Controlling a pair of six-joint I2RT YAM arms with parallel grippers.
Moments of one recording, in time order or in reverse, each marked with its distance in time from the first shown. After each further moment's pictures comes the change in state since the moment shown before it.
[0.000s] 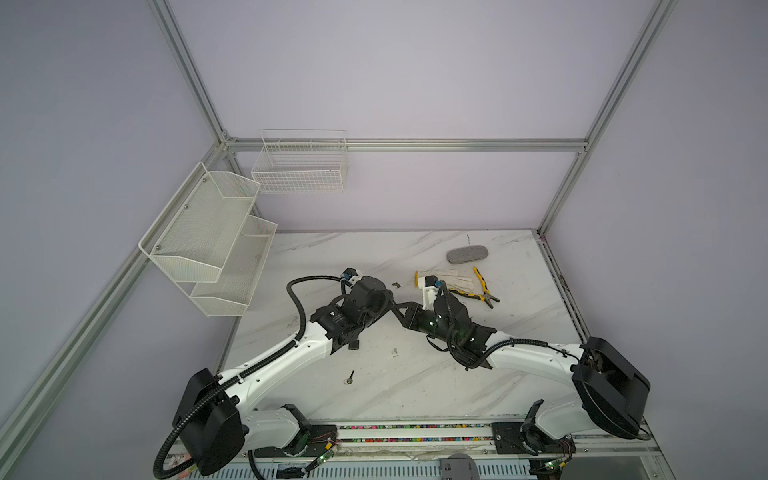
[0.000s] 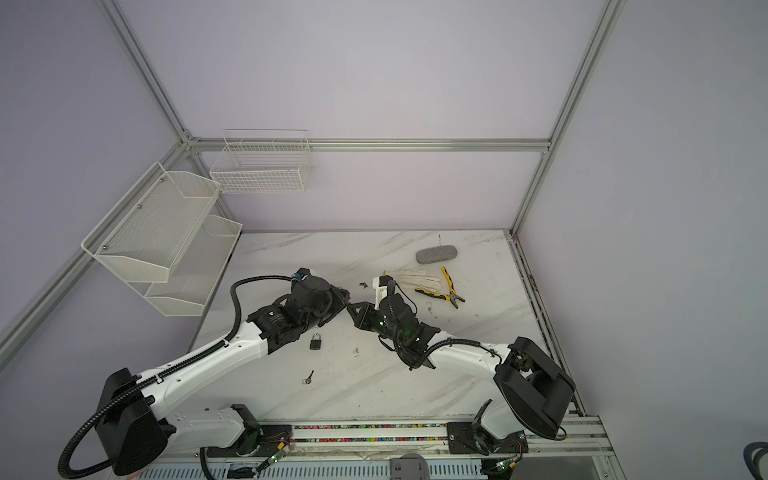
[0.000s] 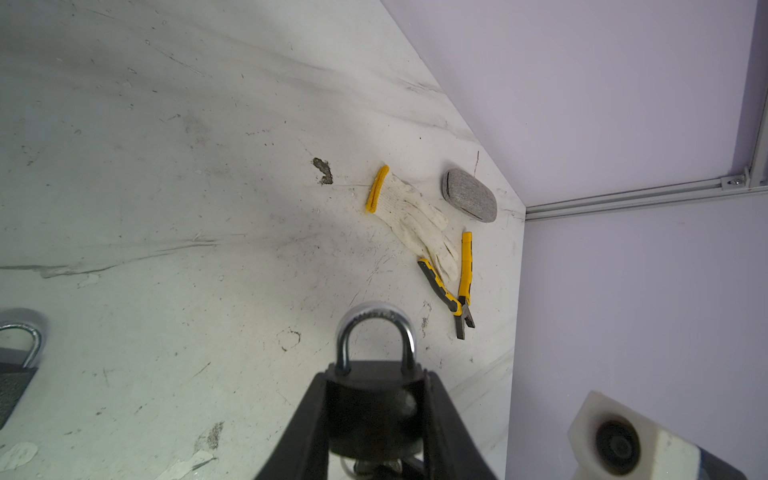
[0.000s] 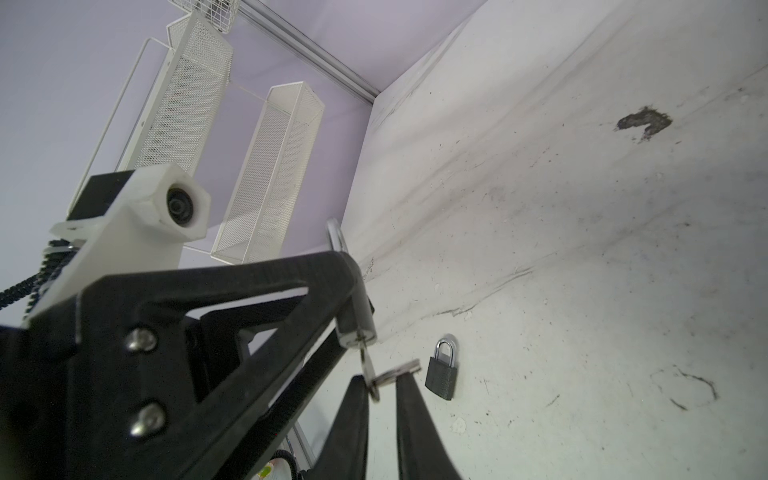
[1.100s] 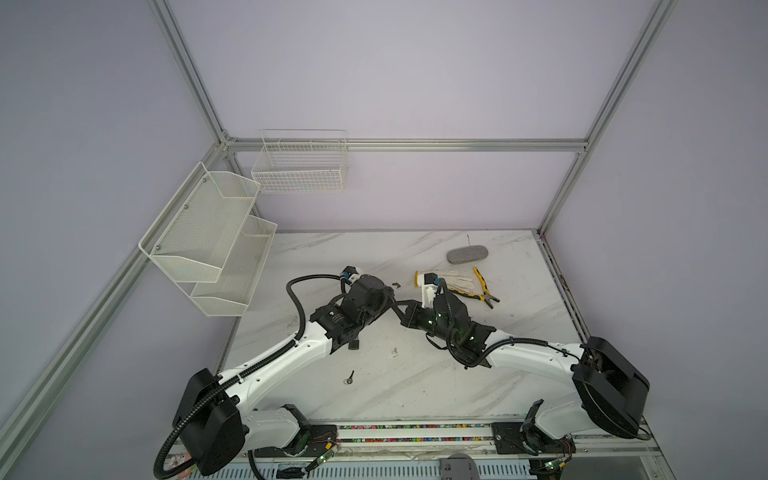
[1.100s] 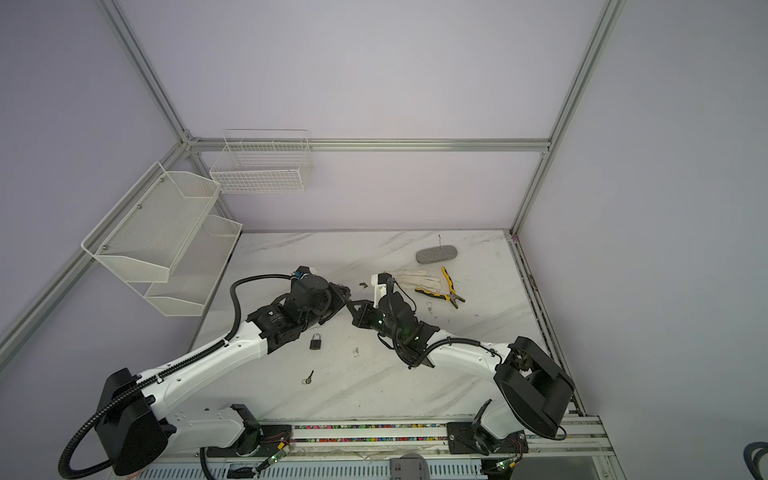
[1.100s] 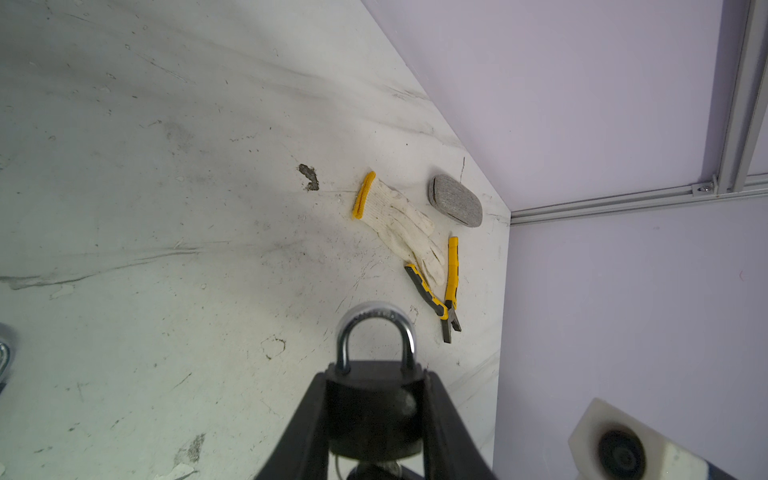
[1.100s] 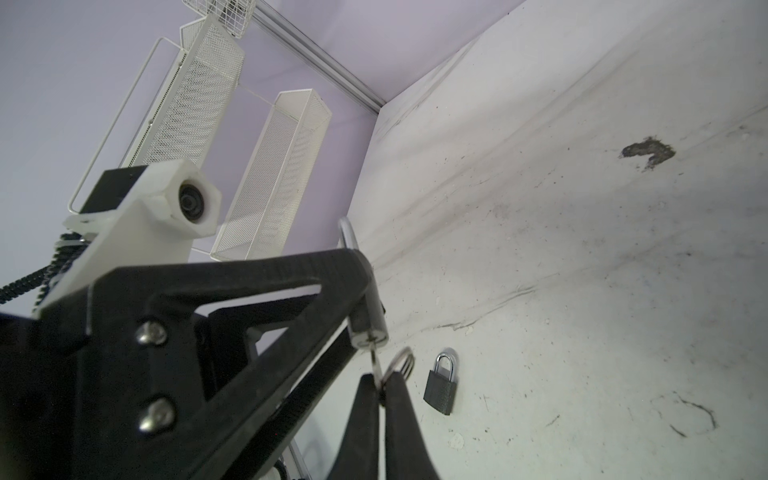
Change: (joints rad) left arm 0.007 0.000 -0.002 0.045 0.014 -0.006; right arm -0.005 0.001 0.021 0.000 0.010 -0.040
